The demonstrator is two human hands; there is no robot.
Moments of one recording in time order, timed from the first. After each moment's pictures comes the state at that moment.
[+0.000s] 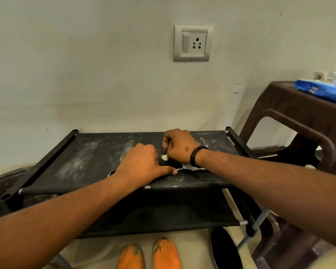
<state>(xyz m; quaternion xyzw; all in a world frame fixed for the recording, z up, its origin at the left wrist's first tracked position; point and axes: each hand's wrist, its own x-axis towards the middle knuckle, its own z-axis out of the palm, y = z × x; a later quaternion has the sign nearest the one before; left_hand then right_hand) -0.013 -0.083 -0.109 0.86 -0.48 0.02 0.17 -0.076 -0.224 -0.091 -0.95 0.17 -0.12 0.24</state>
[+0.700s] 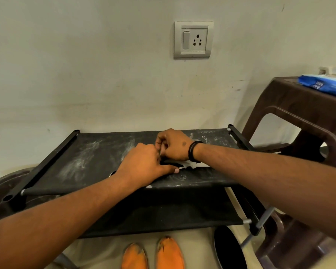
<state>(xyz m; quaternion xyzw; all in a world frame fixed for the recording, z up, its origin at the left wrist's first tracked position) -0.015 -0.081 -0.106 0.86 -0.48 0.03 0.18 -0.065 -0.220 -0.086 -0.97 0.12 -0.06 0.21</state>
